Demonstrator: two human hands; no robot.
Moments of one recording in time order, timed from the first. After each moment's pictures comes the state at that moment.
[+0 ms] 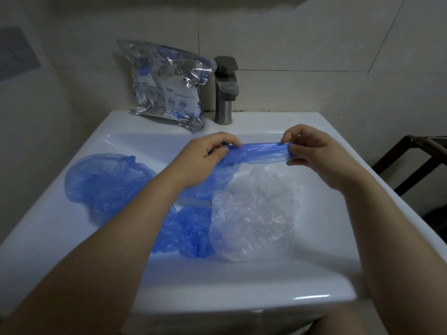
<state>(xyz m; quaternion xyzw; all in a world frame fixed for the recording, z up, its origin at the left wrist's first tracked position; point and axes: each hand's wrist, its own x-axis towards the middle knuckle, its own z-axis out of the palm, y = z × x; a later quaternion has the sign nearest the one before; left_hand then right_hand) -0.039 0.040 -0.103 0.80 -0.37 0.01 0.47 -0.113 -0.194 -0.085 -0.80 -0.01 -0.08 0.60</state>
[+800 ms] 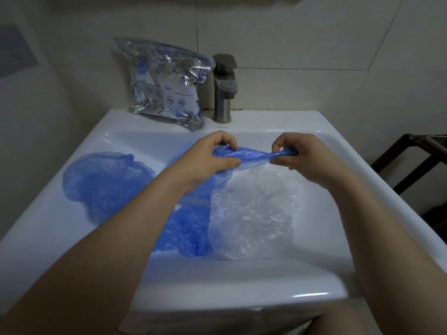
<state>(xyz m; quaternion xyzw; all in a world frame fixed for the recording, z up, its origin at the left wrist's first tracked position) -0.053 0.027 -0.098 0.75 -0.27 -0.11 0.59 -0.115 -0.179 -0.084 -0.93 -0.01 -0.11 0.36</state>
